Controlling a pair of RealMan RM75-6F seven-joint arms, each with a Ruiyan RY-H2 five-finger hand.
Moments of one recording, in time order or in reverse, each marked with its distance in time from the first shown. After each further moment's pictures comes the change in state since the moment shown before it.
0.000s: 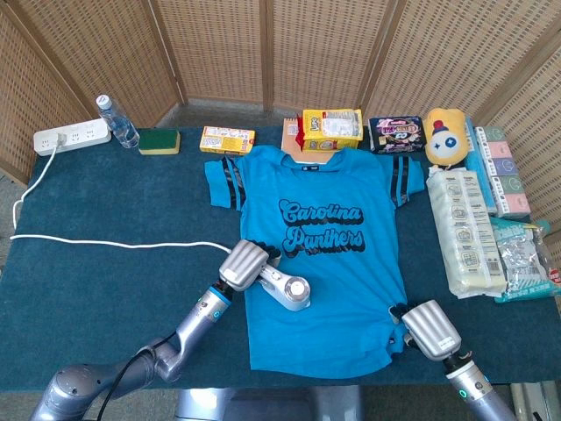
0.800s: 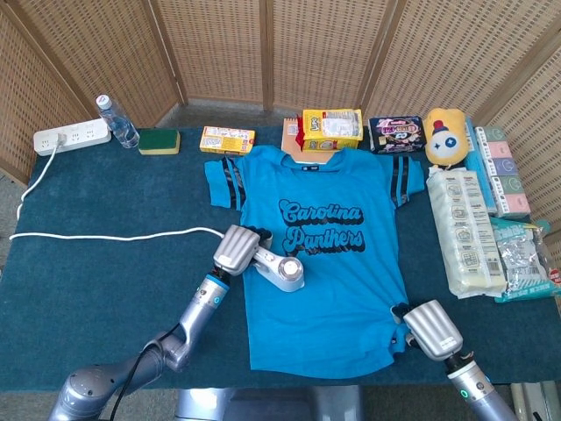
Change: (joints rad) left arm -0.040 -0.069 -0.072 0.148 -0.072 -0.018 -0.036; right arm -0.004 0.004 0.001 0.000 0.006 0.001 -0.001
